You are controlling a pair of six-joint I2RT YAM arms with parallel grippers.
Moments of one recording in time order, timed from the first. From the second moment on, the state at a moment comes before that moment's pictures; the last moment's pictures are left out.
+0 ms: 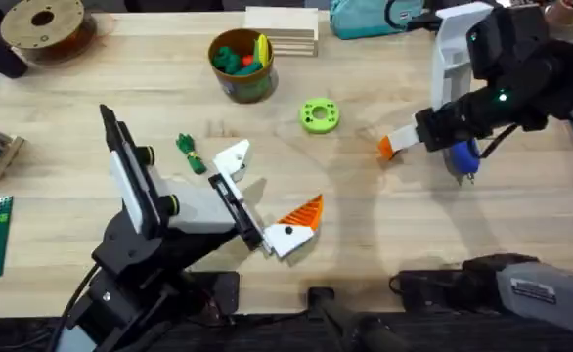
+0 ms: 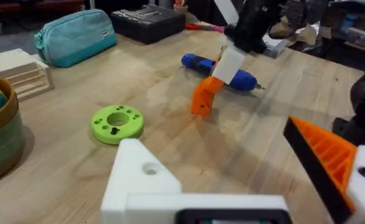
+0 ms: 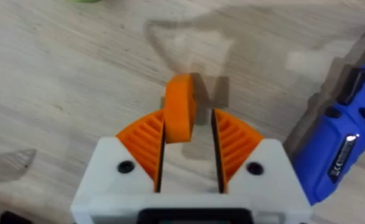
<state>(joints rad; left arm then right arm) -0.63 0.01 0.01 -0.06 0.37 -0.11 0.12 1.33 0.90 -0.84 -0.16 -0.19</state>
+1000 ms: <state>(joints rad) -0.63 0.01 0.01 -0.06 0.37 -0.11 0.16 1.33 0.90 -0.82 -0.15 -0.35</state>
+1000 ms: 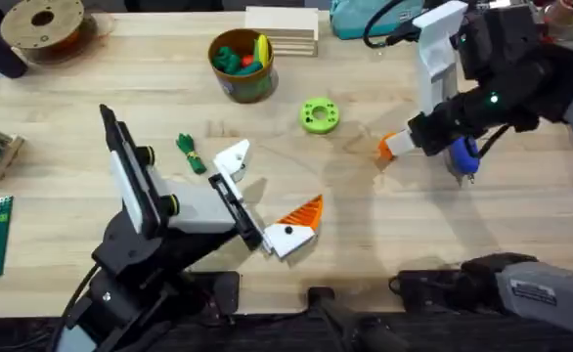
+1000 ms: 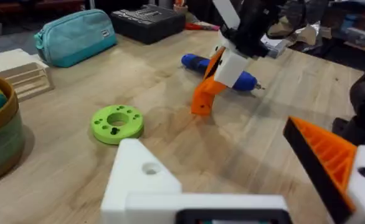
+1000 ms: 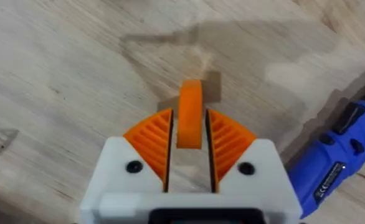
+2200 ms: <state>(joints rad) -0.63 0.01 0.01 -0.06 0.37 -0.11 0.12 1.10 0.65 -0.40 -1.06 0.21</state>
